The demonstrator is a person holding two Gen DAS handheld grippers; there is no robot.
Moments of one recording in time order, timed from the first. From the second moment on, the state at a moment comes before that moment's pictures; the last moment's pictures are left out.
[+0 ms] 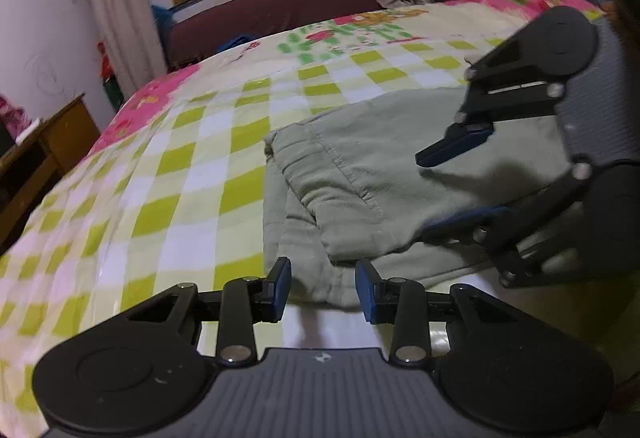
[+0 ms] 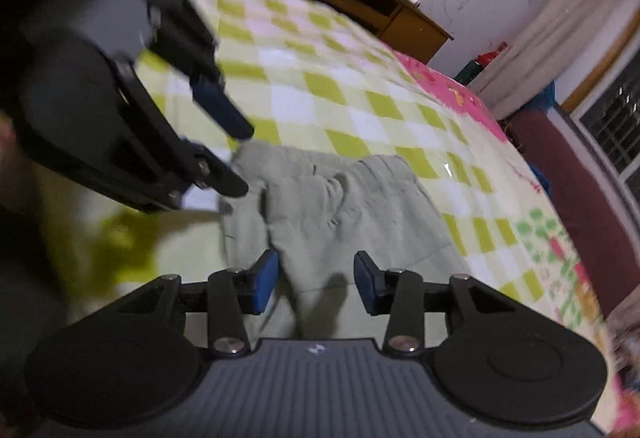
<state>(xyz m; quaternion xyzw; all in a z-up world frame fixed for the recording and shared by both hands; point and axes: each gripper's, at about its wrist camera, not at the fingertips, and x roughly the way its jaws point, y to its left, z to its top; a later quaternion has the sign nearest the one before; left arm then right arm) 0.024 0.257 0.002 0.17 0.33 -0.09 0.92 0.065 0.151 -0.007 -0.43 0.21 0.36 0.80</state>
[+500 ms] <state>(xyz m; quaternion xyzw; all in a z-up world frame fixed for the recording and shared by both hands) 0.027 0.266 0.008 0.15 0.30 -0.10 0.94 0.109 0.143 0.077 -0.12 0.32 0.40 0.85</state>
